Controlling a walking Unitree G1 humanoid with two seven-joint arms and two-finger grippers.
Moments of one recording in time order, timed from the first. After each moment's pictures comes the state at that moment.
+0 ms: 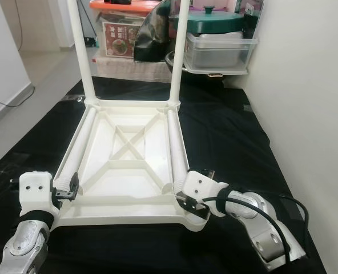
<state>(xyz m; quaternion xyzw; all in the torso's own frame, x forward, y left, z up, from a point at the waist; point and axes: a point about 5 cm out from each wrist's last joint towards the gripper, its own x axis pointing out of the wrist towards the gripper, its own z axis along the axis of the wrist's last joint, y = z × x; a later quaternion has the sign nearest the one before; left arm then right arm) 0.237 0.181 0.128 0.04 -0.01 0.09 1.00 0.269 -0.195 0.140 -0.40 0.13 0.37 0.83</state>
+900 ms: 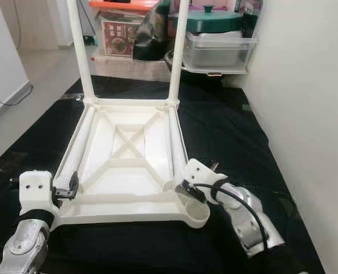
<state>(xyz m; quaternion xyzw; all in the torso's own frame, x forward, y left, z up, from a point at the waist) 0.238 0.181 0.129 0.04 -0.01 0.09 0.99 0.307 -0.191 0.146 -0.38 0.08 0.15 0.91</state>
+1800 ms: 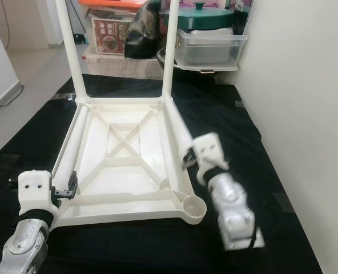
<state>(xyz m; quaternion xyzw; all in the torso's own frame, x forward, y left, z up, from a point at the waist) 0.239 0.186 0.130 0.00 -0.02 0.10 1.00 0.312 -0.200 0.215 -0.10 -0.10 0.08 0.99</state>
